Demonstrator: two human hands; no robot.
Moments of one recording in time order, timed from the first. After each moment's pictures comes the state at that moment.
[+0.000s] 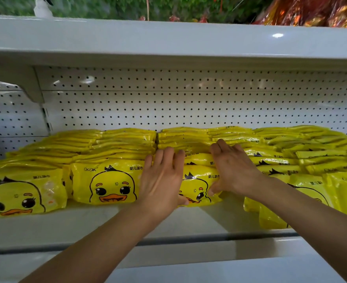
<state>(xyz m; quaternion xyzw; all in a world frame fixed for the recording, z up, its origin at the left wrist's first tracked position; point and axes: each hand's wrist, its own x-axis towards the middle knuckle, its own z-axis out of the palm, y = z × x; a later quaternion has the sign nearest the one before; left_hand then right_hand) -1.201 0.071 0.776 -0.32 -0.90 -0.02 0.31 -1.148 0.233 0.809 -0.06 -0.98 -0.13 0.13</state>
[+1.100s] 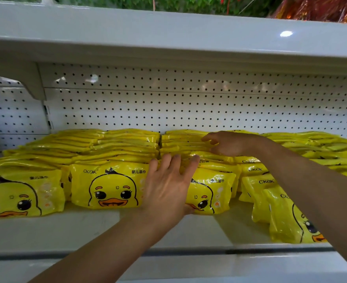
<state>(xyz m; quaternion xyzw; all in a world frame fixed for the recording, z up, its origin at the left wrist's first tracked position) -1.202 0.073 0.771 -0.33 -0.89 -0.01 0.31 -1.222 0.273 0.849 -0.06 -0.99 0.10 0.00</state>
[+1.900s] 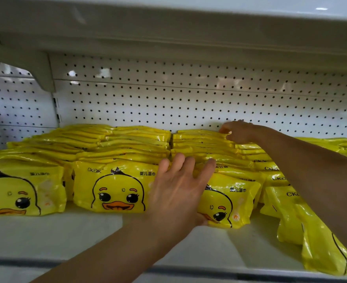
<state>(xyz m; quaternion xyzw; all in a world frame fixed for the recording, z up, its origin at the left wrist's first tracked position) -1.205 0.071 0.773 -0.34 -0.89 -0.02 0.31 -1.320 0.339 0.841 -0.07 -1.00 -0.01 0.06</state>
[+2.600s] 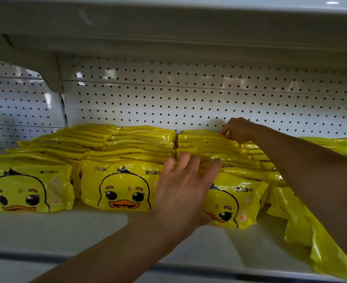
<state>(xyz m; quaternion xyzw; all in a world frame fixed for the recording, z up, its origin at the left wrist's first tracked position) -1.205 0.070 0.774 -0.34 -0.89 -0.01 0.31 -1.331 0.325 0.841 -0.03 -0.99 -0.03 0.09</state>
